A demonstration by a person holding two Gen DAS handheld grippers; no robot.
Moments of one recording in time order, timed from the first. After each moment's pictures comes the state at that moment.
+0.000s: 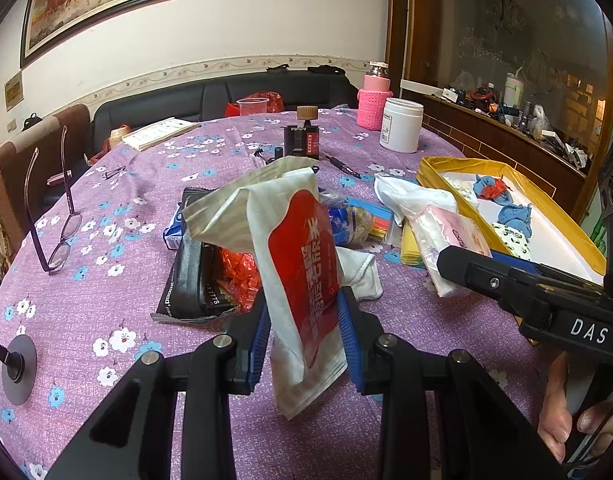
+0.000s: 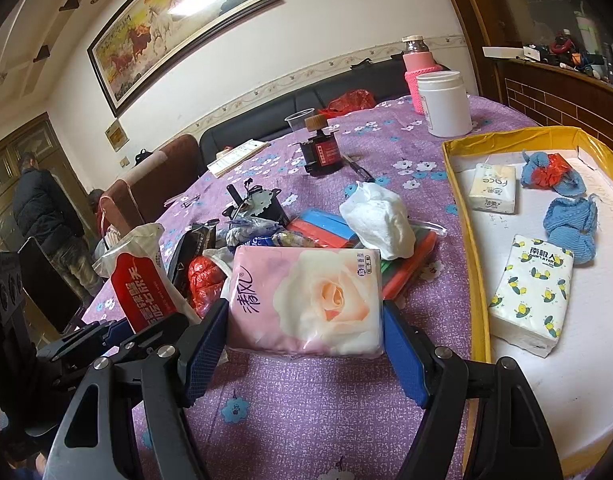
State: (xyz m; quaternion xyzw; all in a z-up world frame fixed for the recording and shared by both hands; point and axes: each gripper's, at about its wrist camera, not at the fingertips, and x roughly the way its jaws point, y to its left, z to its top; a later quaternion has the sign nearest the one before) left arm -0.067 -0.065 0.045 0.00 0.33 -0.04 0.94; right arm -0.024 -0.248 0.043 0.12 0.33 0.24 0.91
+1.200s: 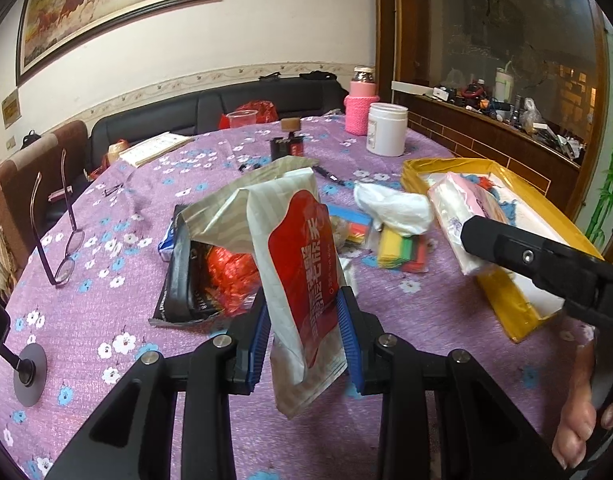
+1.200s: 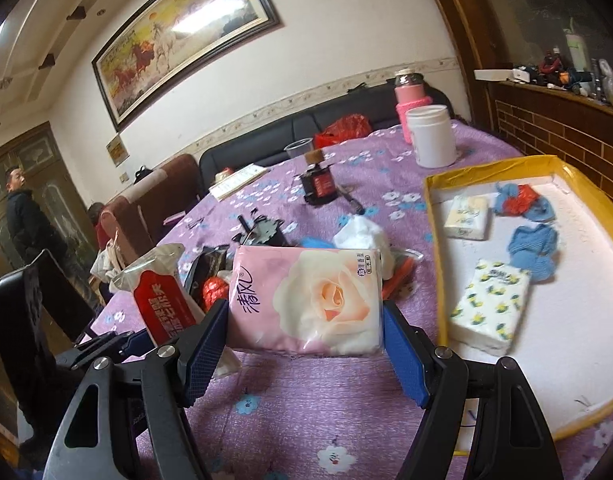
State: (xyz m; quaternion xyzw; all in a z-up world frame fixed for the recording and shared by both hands) left arm -0.081 -0.091 0.060 0.02 0.32 -0.04 0.95; right arm -0.058 -0.277 0.076 0.13 0.29 0.22 0.92
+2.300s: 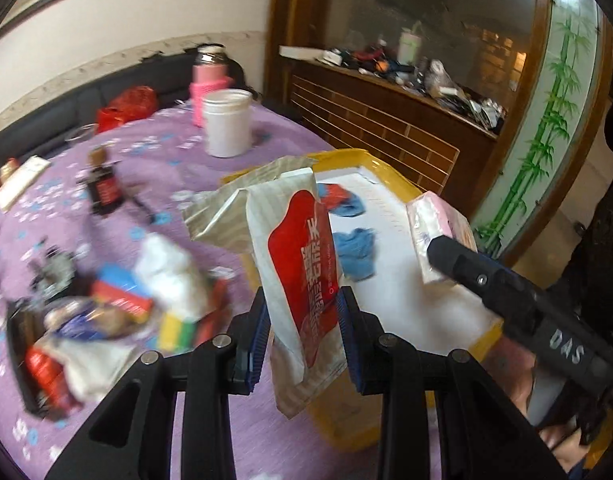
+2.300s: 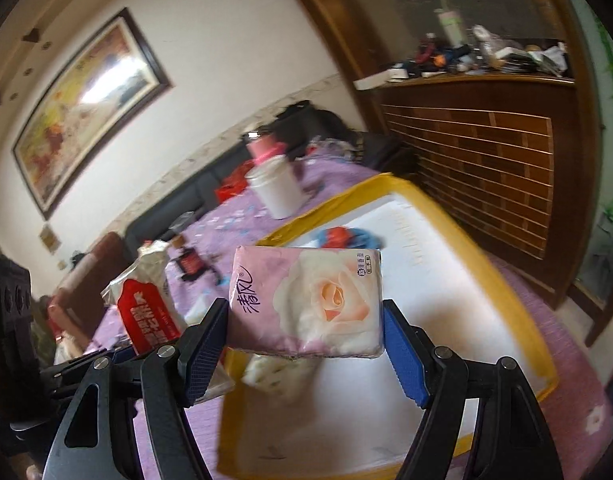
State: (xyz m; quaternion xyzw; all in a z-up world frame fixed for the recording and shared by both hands) left arm 0.009 -0.261 0.092 0.03 0.39 -0.22 0.89; right arm -0.045 -0.446 0.091 0.23 0.28 0.05 0.93
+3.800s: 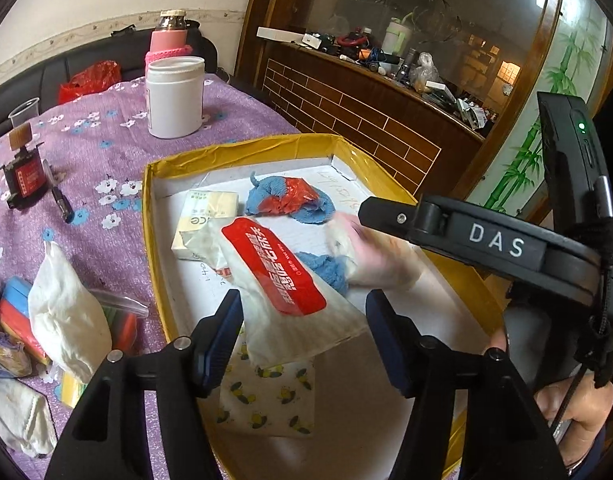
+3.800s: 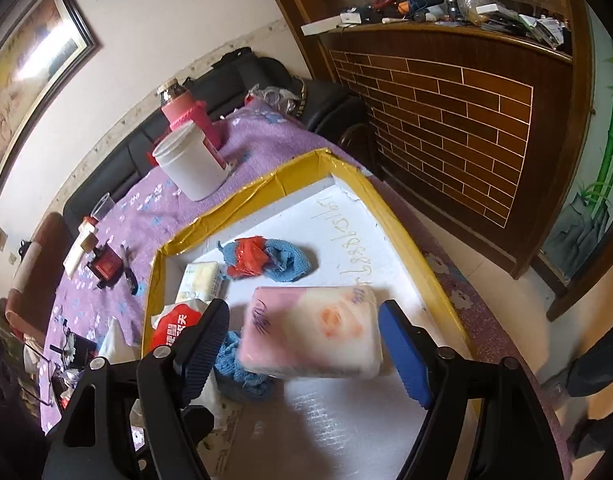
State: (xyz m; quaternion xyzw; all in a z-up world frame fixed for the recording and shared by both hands) left arm 0.059 -0.298 0.052 -0.01 0.41 -0.27 0.87; right arm 0.058 -0.477 0.070 0.22 0.39 -0.01 0.89
